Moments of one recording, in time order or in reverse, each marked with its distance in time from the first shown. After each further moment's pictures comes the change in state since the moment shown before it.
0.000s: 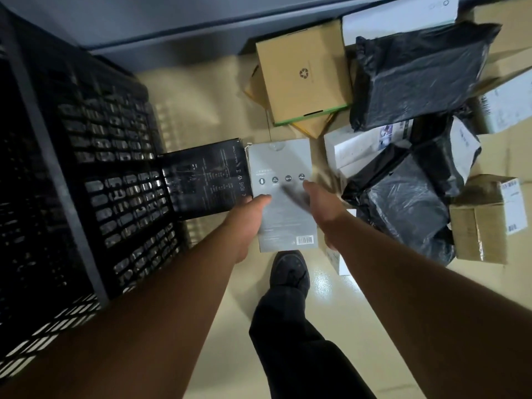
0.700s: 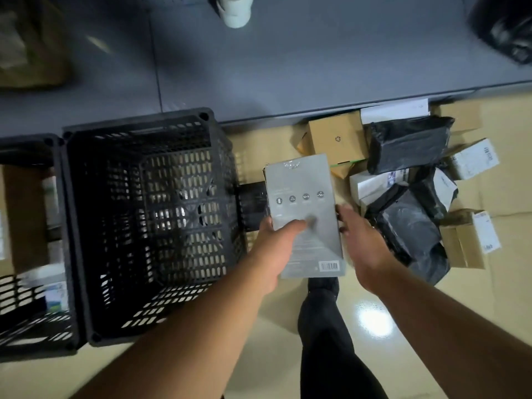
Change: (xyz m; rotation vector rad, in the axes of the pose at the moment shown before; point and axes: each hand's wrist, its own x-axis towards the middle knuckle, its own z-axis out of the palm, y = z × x) left_hand -0.201 0.006 -0.118 -0.155 -0.131 0.203; right_hand -0.222 -0.036 0.047 0.125 0.101 -0.183
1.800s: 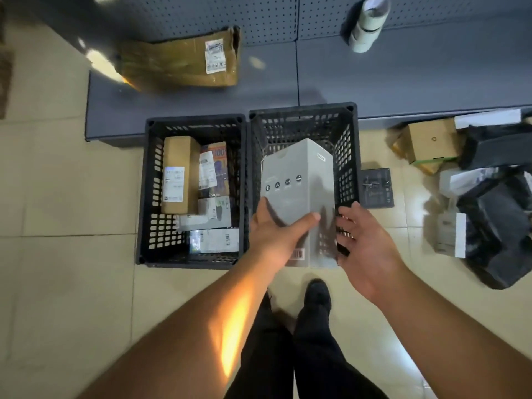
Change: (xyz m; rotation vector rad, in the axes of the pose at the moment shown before) left_hand -0.236 -0.052 -0.315 0.180 0.282 0.259; right_hand -0.316 0.026 0.268 0.416 -0.209 -0.031
